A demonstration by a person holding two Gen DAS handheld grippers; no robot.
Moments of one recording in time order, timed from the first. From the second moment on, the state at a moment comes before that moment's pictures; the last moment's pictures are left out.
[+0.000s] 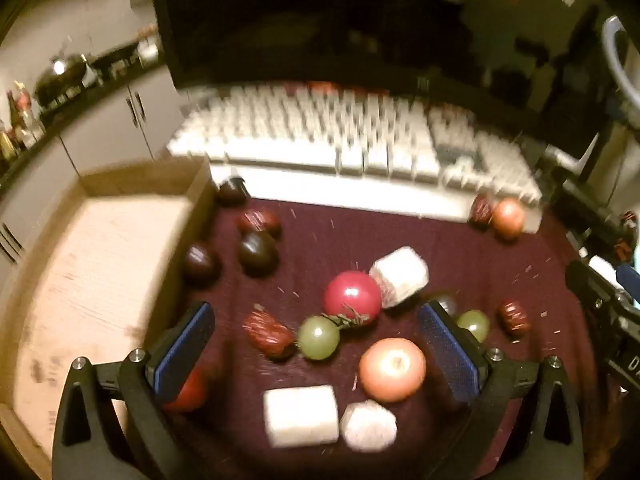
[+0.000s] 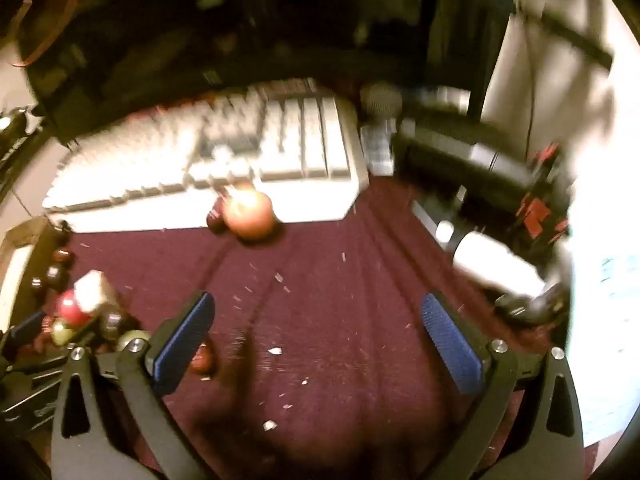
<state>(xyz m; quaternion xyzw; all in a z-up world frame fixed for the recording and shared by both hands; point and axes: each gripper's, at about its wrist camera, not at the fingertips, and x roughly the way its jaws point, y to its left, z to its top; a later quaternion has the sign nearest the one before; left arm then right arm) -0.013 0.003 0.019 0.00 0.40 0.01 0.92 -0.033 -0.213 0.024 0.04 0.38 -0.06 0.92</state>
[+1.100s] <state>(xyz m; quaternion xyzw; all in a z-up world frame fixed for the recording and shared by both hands) -0.056 0.036 0.049 0.06 0.38 0.00 0.92 -0.065 -0.185 0.066 0.01 0.33 -0.04 0.94</state>
